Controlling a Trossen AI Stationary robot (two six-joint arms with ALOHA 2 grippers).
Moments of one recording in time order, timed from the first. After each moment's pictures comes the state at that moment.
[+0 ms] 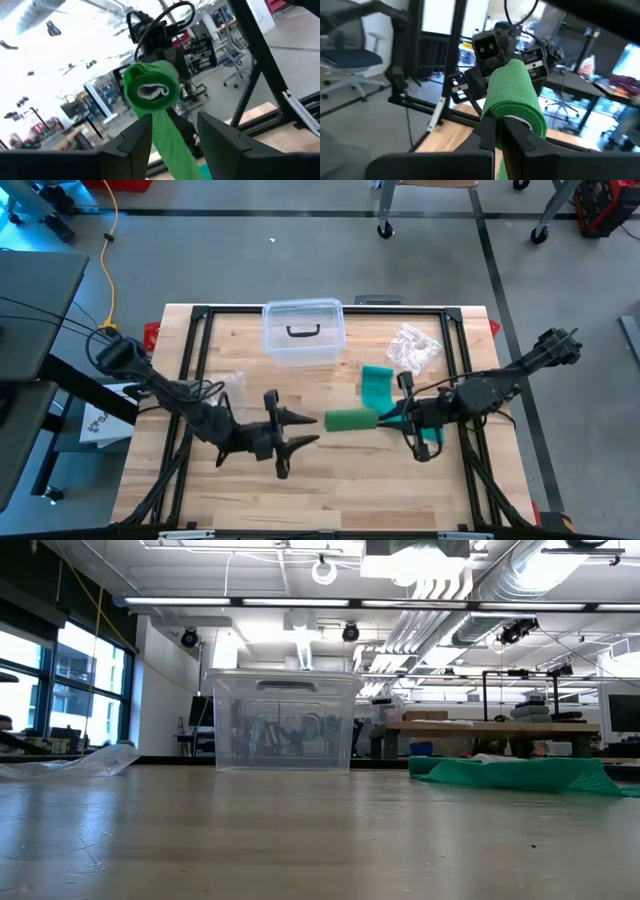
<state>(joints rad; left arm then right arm) -0.58 1.48 1.00 0.71 -0.69 0.70 0.52 1.10 0.98 0.12 0.31 -0.22</state>
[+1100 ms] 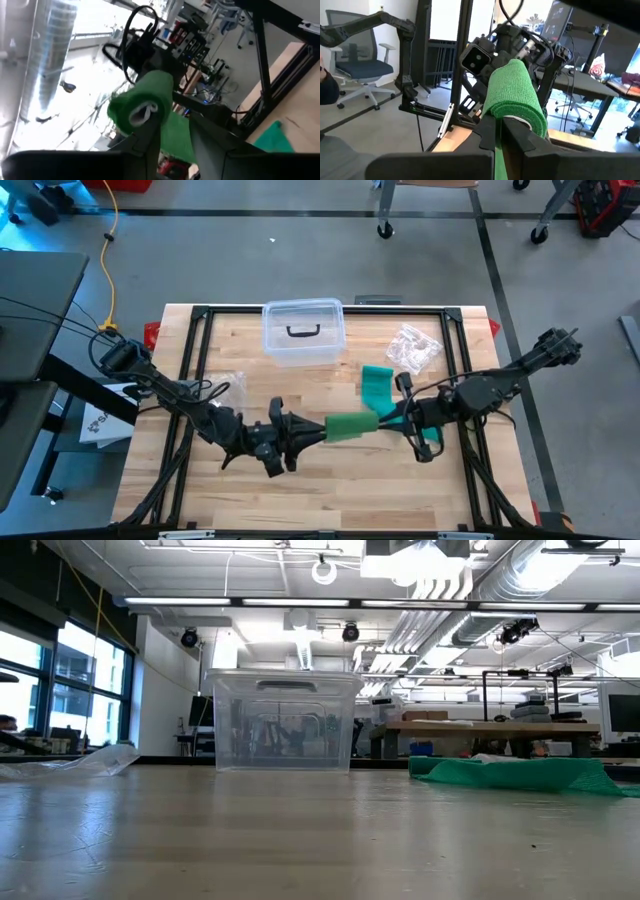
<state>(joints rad) -0.57 1.51 1.08 0.63 -0.63 1.21 0.51 1.10 0.98 0.12 0.28 -0.16</state>
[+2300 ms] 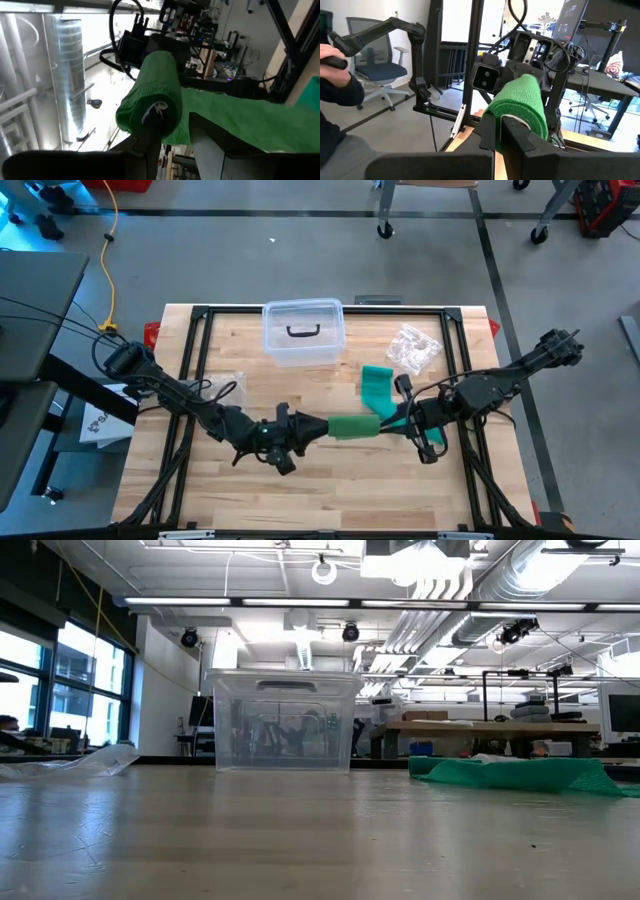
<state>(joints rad) -0.52 1.56 1.08 0.69 -0.64 1.52 0.49 1.10 0.98 0.12 0.19 -0.13</state>
